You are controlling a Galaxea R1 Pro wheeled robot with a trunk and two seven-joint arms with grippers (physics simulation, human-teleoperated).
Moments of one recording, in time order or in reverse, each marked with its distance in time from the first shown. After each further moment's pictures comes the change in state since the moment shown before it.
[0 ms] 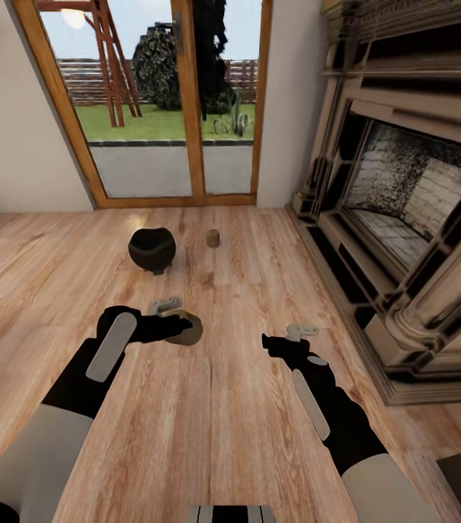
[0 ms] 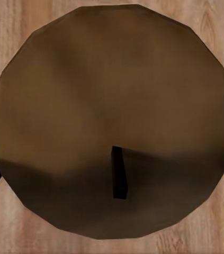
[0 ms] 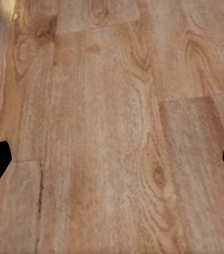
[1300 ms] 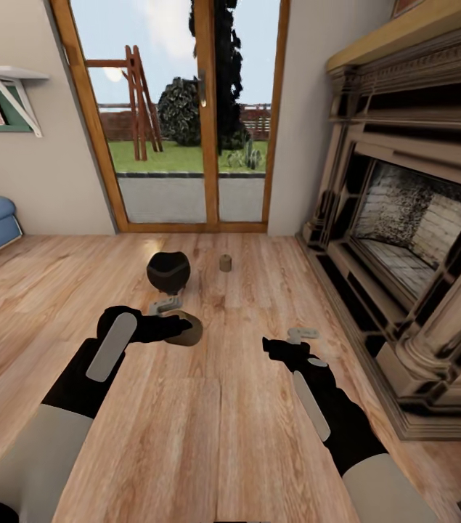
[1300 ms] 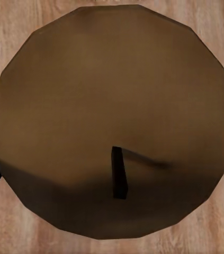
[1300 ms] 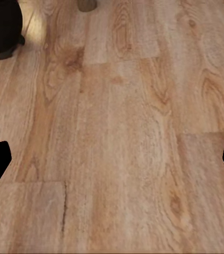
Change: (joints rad) left arm 0.000 0.002 -0.004 0.003 -0.004 0.004 0.002; right arm 0.000 -0.005 0.000 0.023 -0.004 0.006 0.004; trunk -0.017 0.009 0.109
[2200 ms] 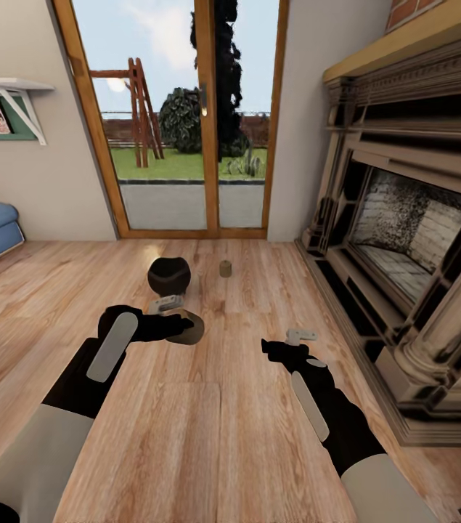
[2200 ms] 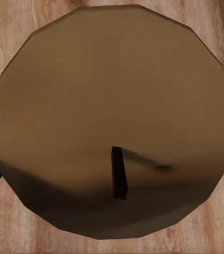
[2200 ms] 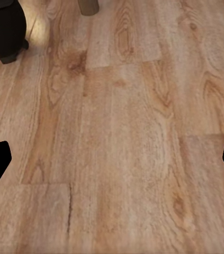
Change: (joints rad) left arm 0.000 -0.003 -0.006 -0.015 0.000 0.001 0.000; right arm 0.000 0.006 -0.001 0.010 -0.011 0.007 -0.005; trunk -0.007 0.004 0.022
